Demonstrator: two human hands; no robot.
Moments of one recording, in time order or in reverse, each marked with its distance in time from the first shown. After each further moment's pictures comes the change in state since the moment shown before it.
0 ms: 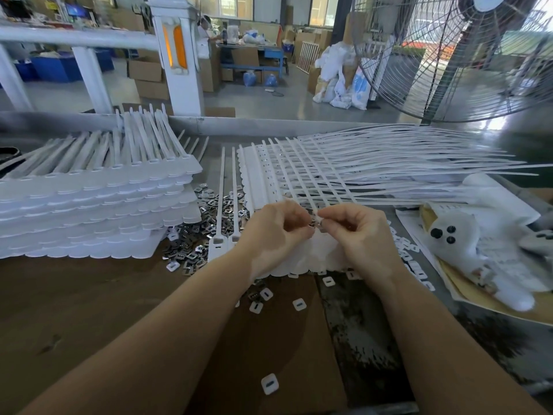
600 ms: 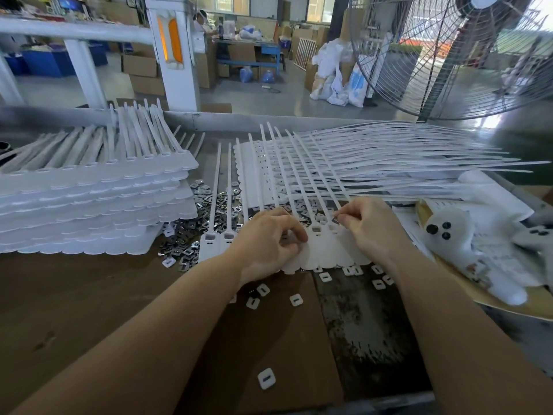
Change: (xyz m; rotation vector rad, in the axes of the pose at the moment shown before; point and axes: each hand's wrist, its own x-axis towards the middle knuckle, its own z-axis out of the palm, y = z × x) left_hand -0.006 -0.008 -0.005 0.378 -0.177 0.112; right_hand 0.020 0.000 -0.018 -0.562 -0.070 0.159
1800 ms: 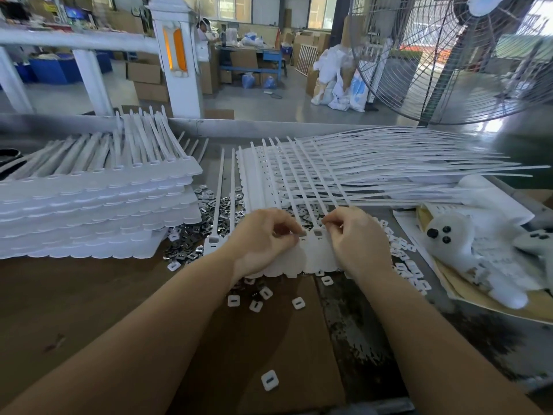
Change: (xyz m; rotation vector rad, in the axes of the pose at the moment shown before) left_hand 0.000 -0.002 -0.009 -0.221 0.076 -0.058; right_hand -0.014 -0.008 0.025 -0.154 0.163 -0.121
